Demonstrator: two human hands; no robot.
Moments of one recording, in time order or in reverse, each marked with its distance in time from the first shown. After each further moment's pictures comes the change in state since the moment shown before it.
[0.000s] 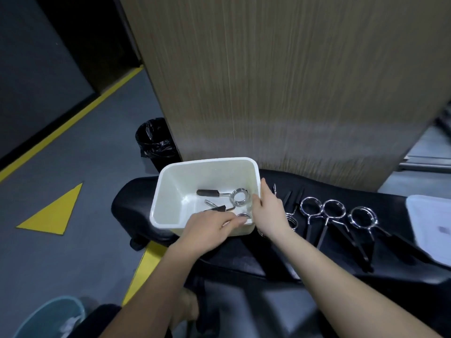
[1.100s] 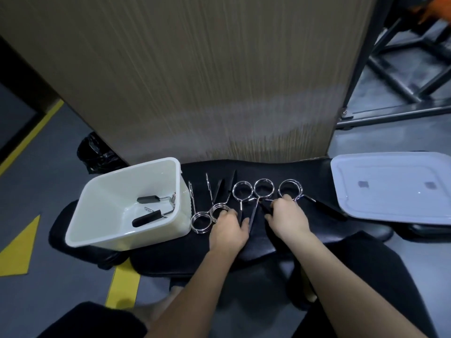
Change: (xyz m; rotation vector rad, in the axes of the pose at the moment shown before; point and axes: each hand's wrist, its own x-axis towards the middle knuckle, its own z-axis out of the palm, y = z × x) left_hand 0.069 0.183 0.135 -0.178 -0.041 -0.258; right_hand -0.017 0.166 -0.145 -0.507 0.012 0.263
